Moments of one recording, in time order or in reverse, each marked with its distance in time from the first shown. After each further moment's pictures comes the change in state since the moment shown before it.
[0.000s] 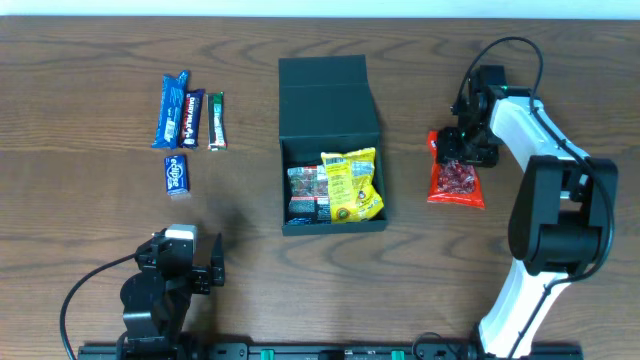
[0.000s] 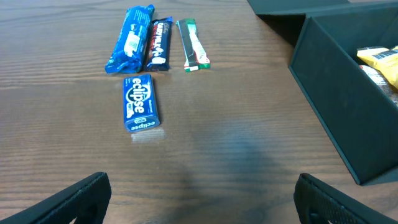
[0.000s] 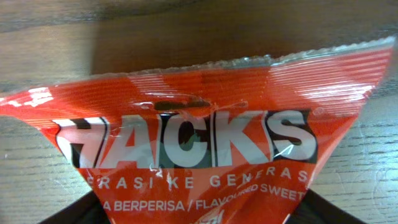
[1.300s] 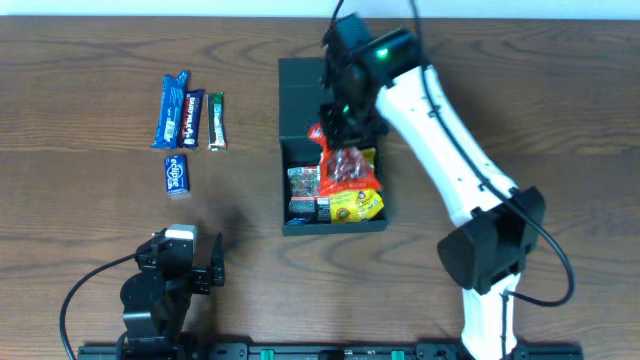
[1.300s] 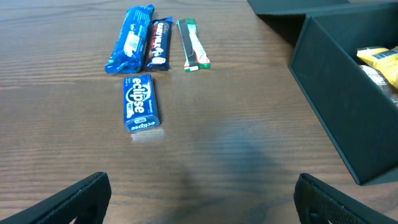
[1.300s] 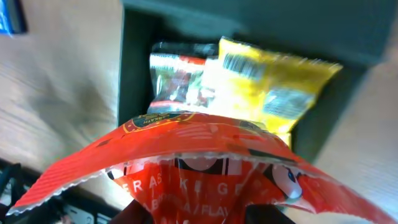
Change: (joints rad) left arm 0.000 0.000 0.000 0.000 0.000 0.000; right arm 0.571 0.026 0.650 -0.566 -0.167 0.252
